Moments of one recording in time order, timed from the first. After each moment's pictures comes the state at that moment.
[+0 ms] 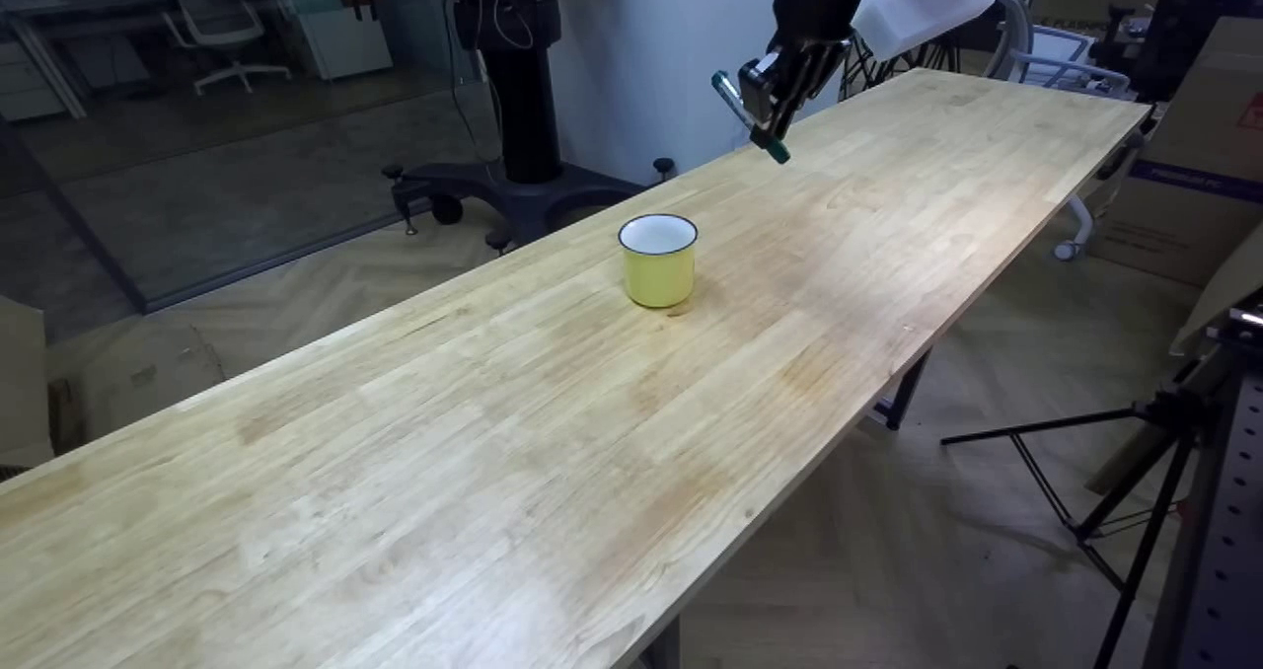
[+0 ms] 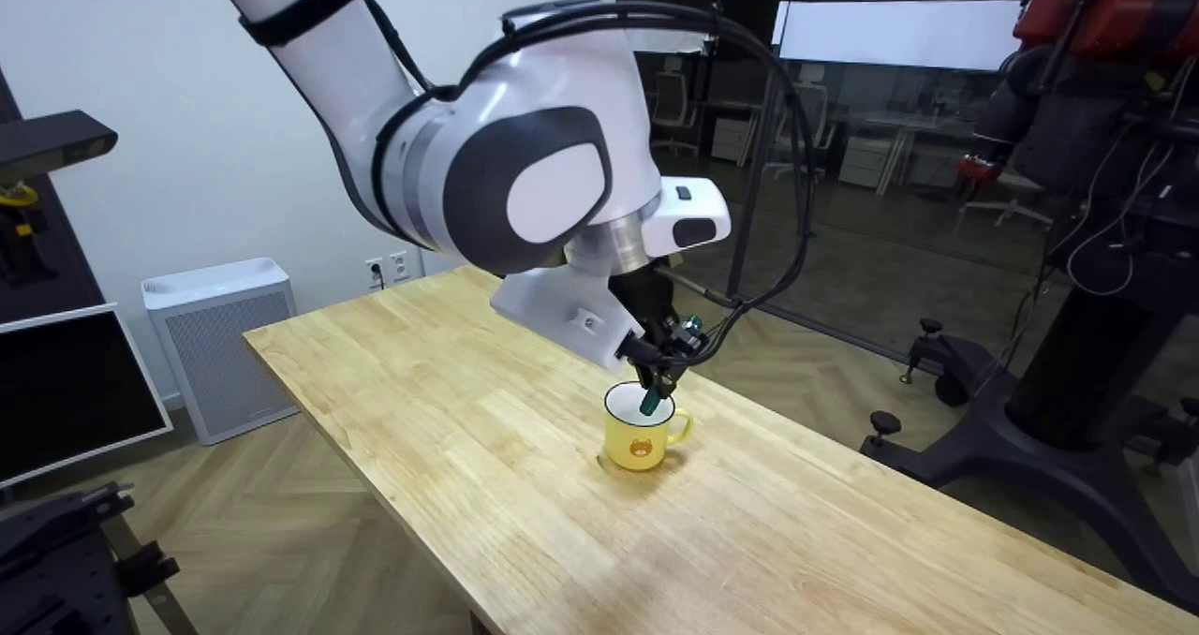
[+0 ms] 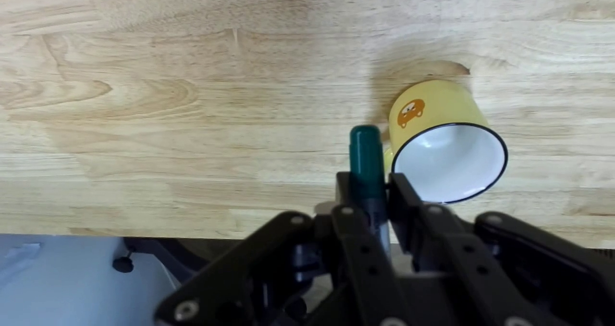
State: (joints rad) arm -0.22 0.23 -0.02 -2.38 -0.16 3.00 0.00
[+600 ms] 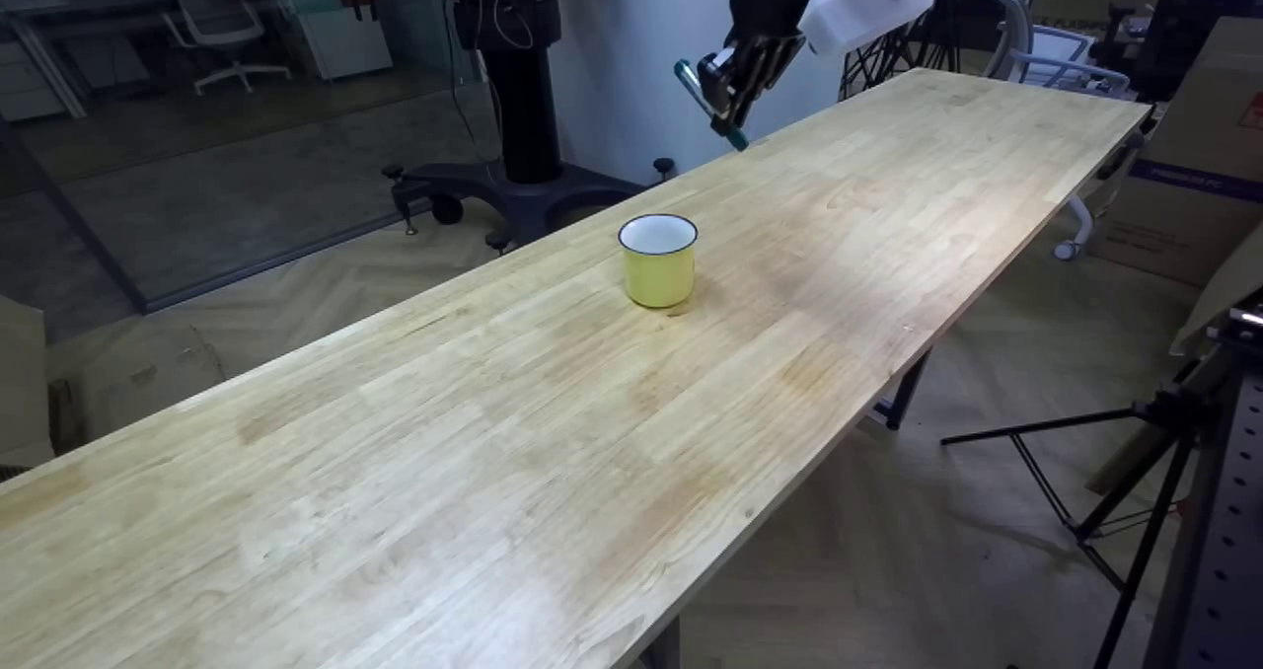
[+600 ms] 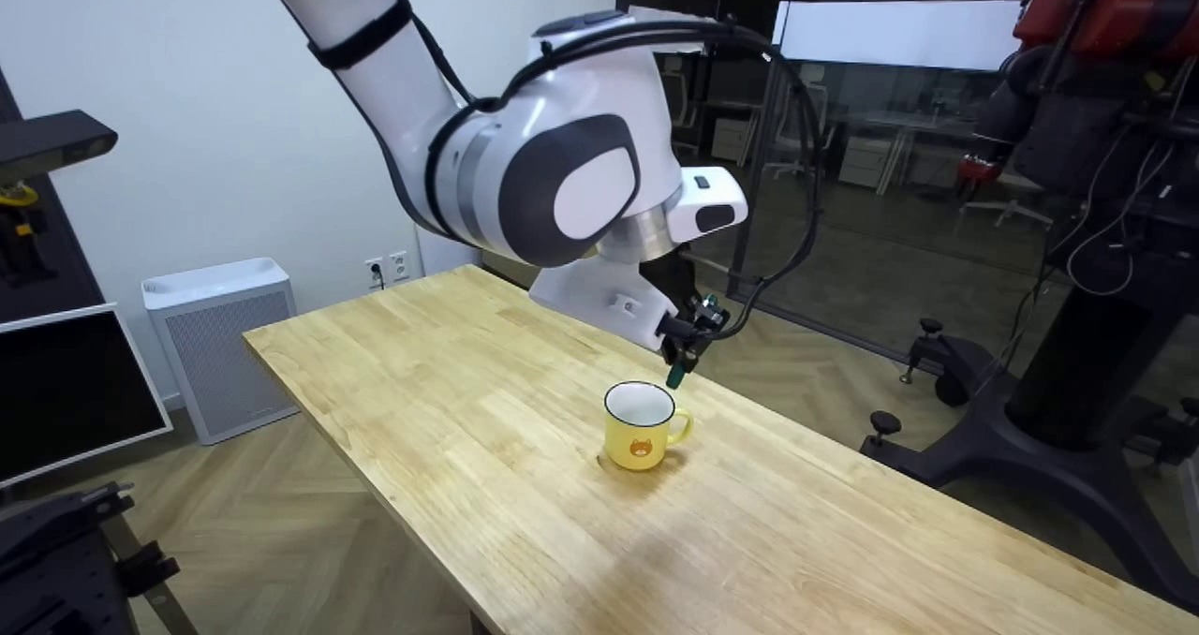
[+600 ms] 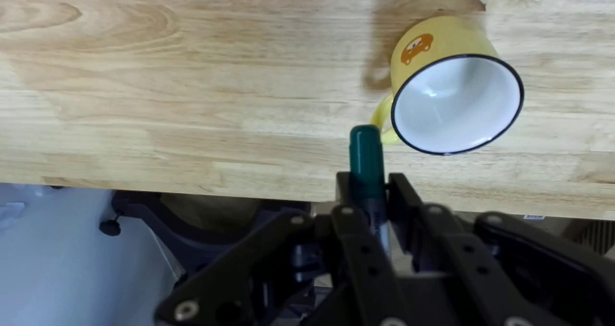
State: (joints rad) arm -0.15 0.34 -0.05 -2.24 -0.13 3.03 -0.04
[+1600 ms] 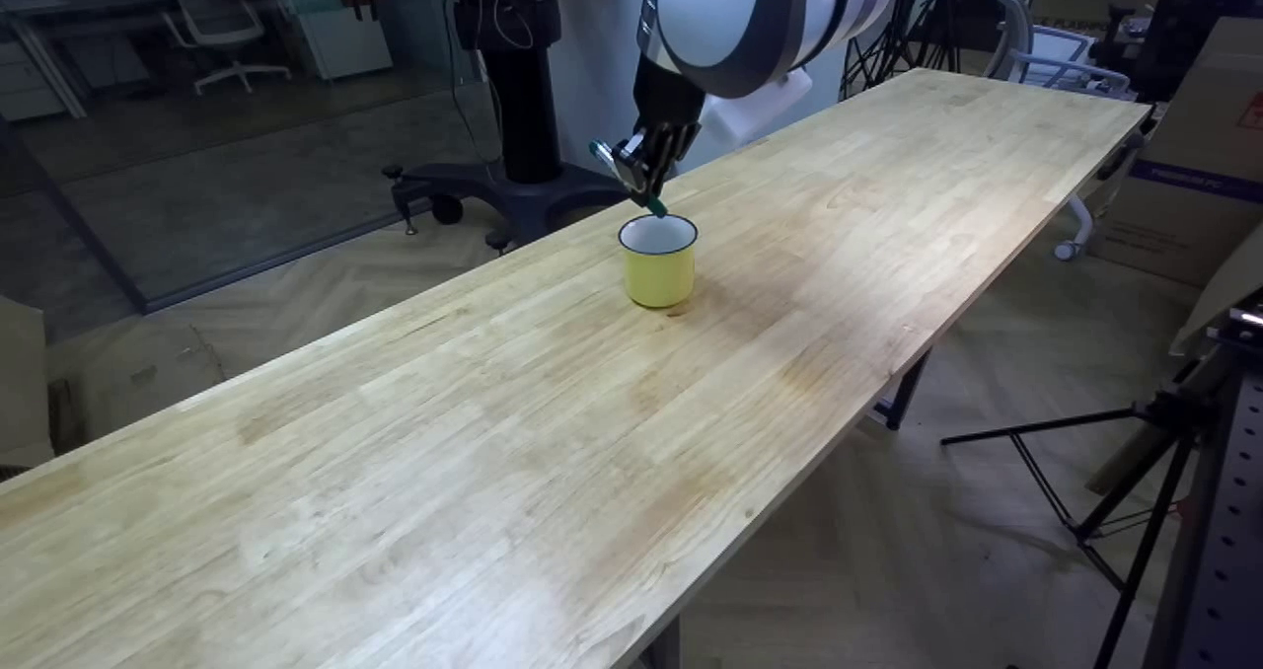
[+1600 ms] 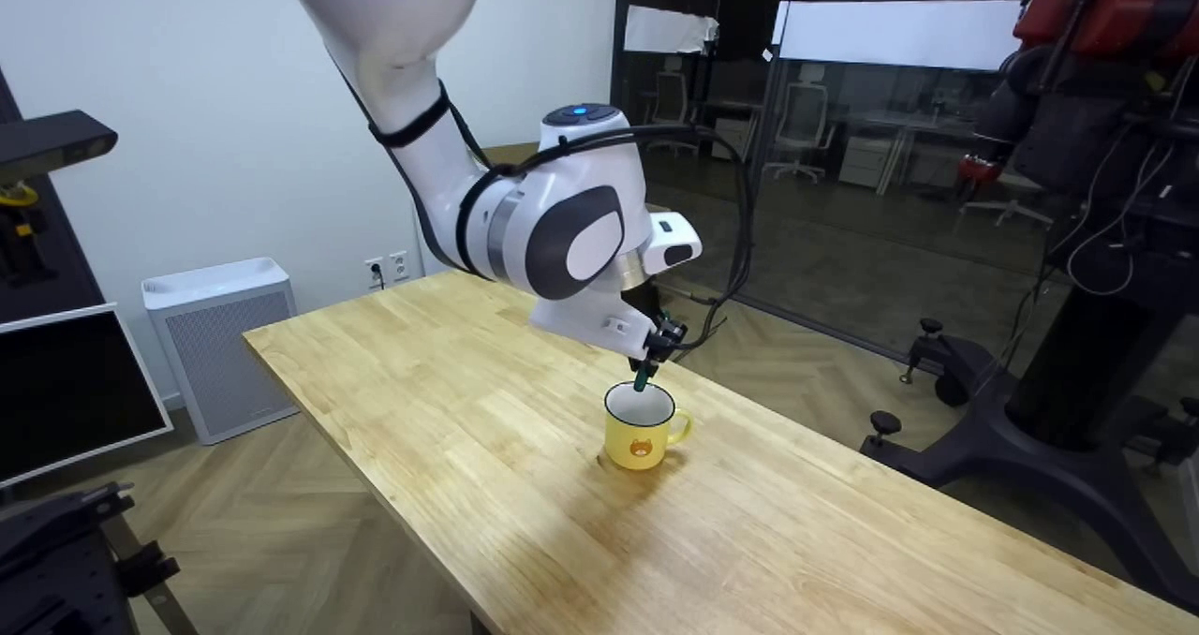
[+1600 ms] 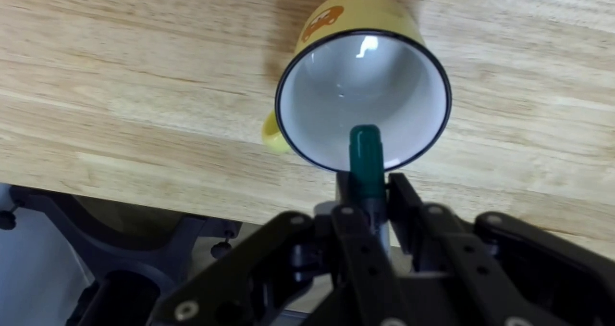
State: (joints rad) arm -0.09 0.58 0.01 -2.04 -0.12 3.03 -0.11
